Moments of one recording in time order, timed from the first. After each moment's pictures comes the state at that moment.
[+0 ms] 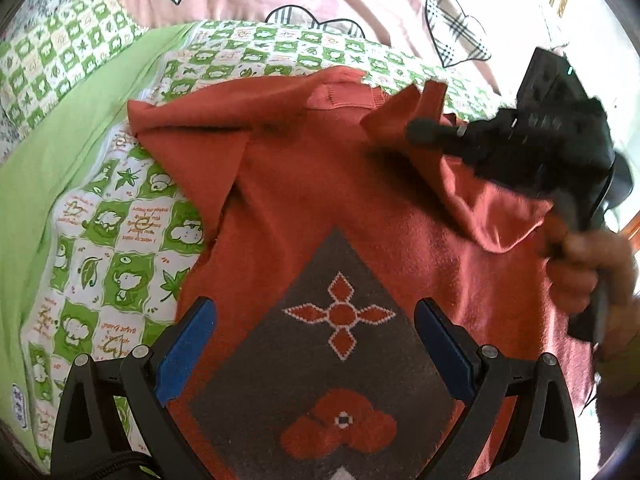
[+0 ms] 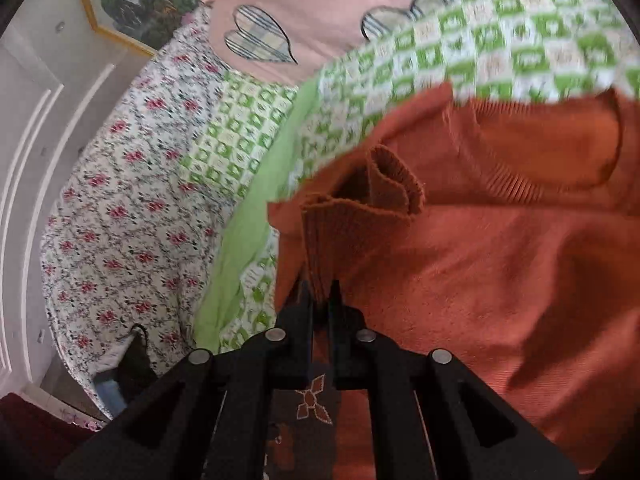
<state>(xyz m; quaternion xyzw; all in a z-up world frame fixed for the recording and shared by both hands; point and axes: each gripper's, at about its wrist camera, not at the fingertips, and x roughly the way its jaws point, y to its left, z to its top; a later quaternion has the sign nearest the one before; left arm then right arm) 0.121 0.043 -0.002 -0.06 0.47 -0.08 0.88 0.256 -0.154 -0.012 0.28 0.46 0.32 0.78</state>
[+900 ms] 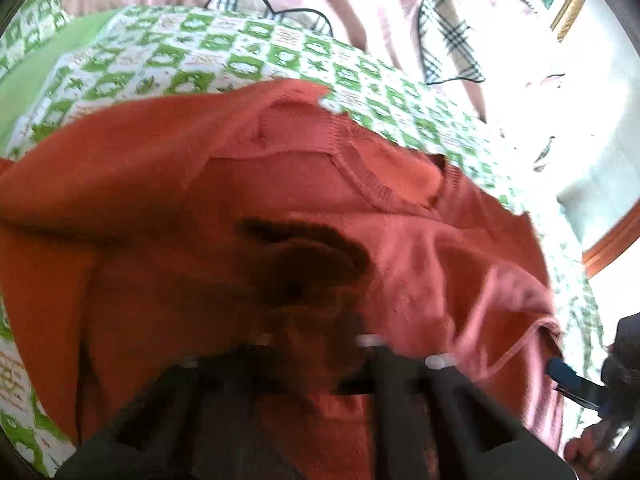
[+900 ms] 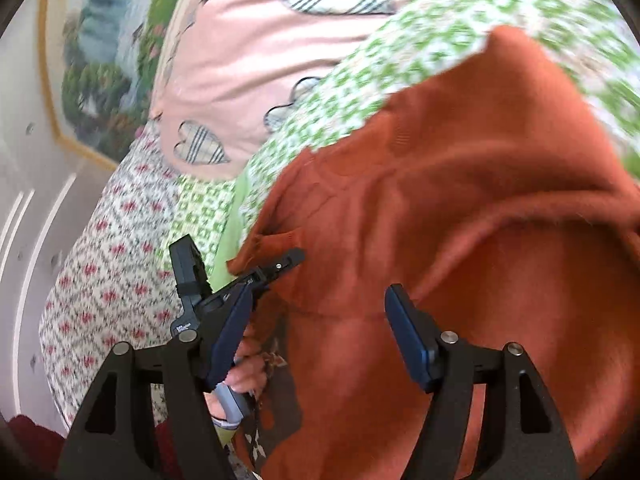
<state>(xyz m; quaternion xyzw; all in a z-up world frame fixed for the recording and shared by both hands) 0.256 0.004 -0.030 -0.13 0.46 -0.16 0.86 0.099 -0.273 -0.001 0.40 0.37 0.14 0.83</state>
